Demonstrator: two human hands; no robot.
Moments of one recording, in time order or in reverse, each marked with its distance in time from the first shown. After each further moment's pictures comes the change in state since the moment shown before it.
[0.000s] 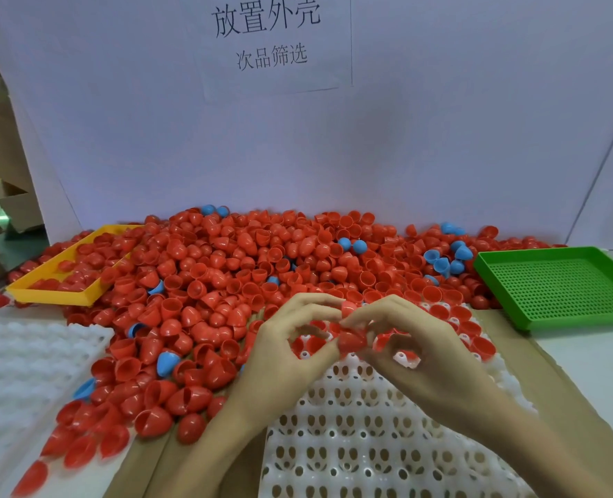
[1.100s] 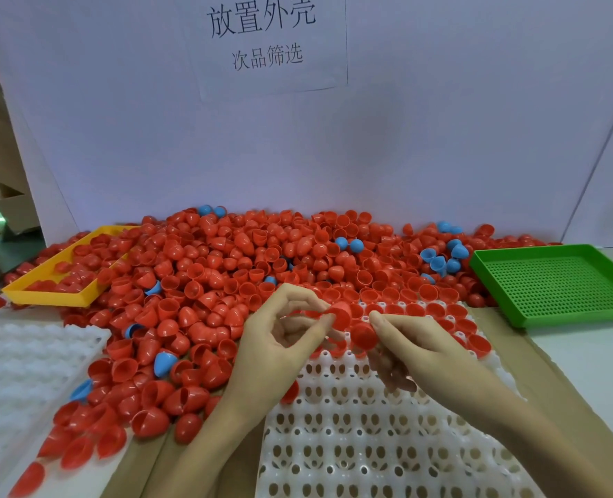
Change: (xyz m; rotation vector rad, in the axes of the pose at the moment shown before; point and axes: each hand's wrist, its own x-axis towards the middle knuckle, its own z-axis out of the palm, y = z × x) left_hand 0.002 0.001 0.000 -0.202 0.087 -0.016; right_hand 0.004 -0.019 -0.006 0.319 -0.113 0.446
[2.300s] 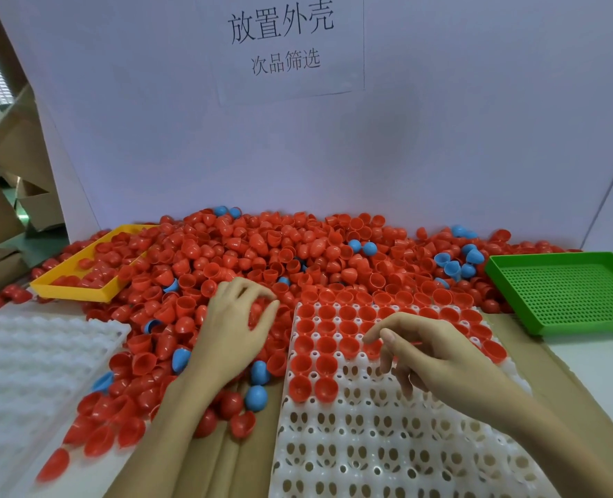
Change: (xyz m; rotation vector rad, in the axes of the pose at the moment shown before) left_hand 0.018 -0.040 -0.080 0.970 0.109 0.045; right_hand 0.004 0.011 -0.009 -0.135 -0.003 -0.030
